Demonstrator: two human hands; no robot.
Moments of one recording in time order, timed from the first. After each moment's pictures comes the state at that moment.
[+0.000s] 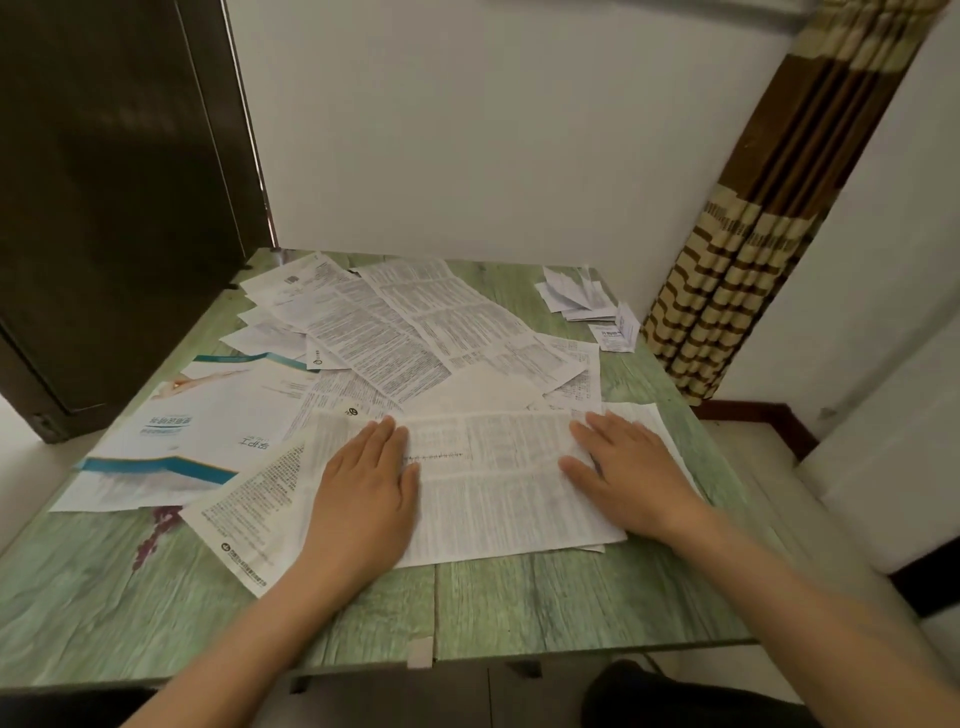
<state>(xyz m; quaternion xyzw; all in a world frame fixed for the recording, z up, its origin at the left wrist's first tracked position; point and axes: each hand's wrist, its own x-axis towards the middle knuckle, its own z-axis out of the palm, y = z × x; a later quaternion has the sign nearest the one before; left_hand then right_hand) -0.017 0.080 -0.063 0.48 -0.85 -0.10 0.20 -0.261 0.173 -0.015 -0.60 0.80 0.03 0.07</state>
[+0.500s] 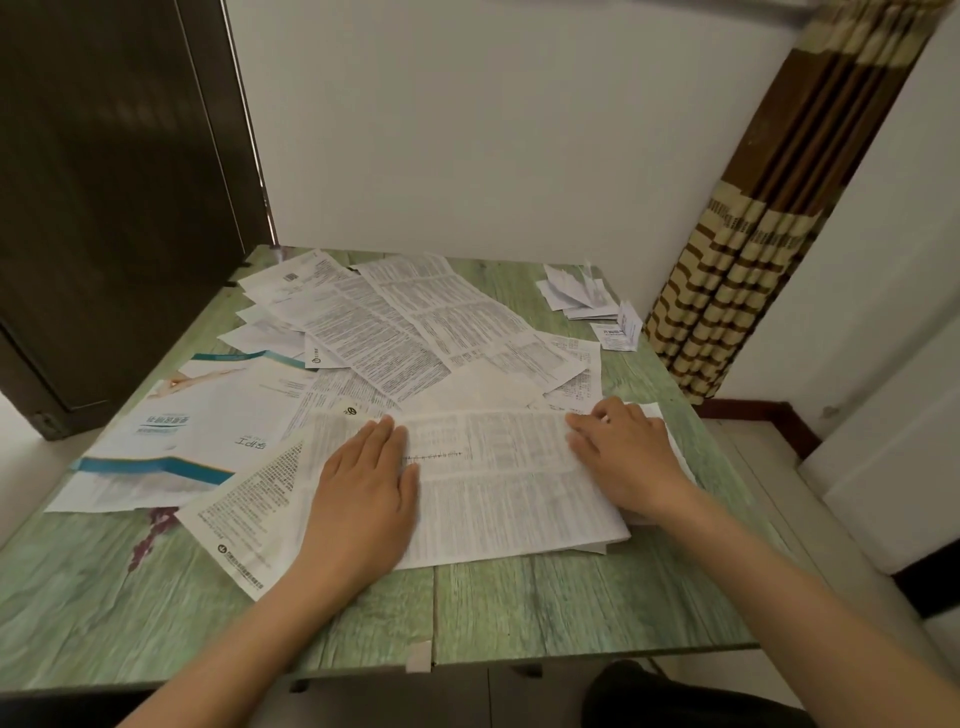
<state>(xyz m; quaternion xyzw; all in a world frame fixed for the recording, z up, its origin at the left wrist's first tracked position) -0.018 0.081 -0.063 0.48 -0.85 -0.09 0.20 -0.262 0.154 -0.011 -0.59 0.81 -0.03 0.01</state>
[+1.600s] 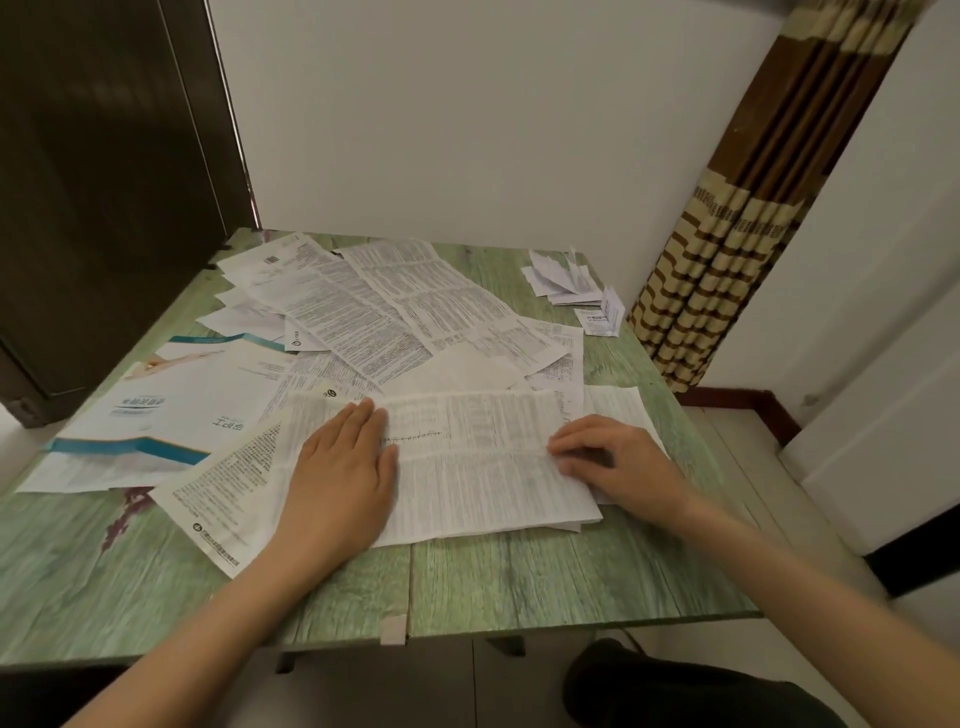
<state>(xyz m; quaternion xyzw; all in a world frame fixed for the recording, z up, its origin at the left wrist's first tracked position) -0.018 0.081 -0.061 0.48 -0.85 -0.09 0.19 -0.277 0.189 -0.019 -0.64 0.69 -0.29 0.18</state>
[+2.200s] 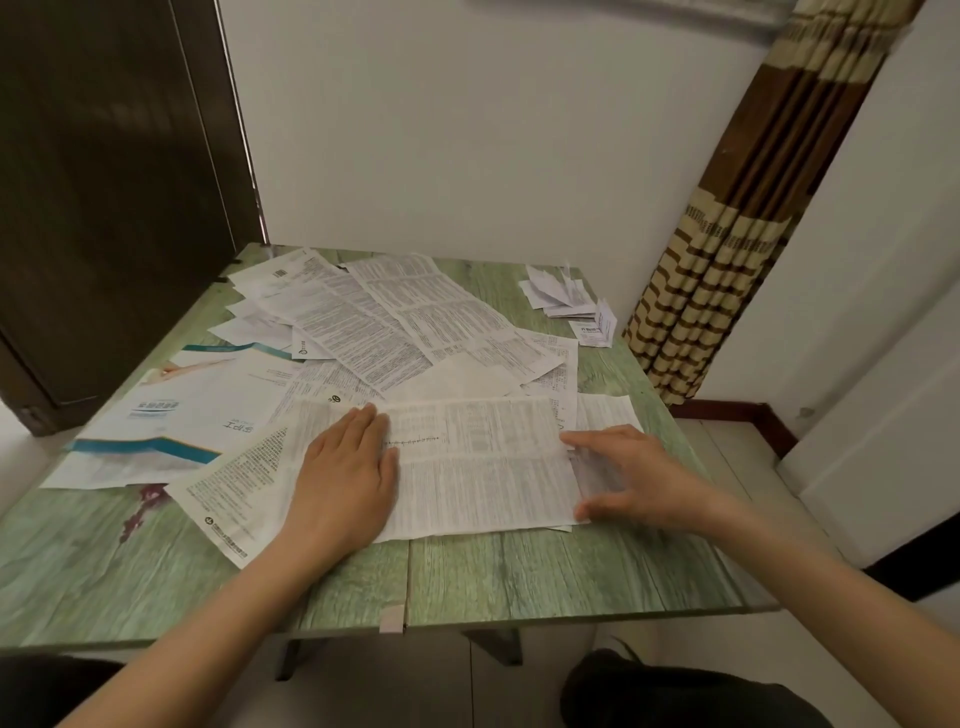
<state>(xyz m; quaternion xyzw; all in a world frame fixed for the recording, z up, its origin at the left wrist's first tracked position) -0.019 0.085 -0.052 0.48 -0.86 -0.10 0.15 -0.274 0.211 0.016 -0.63 0.76 -0.05 0.18</state>
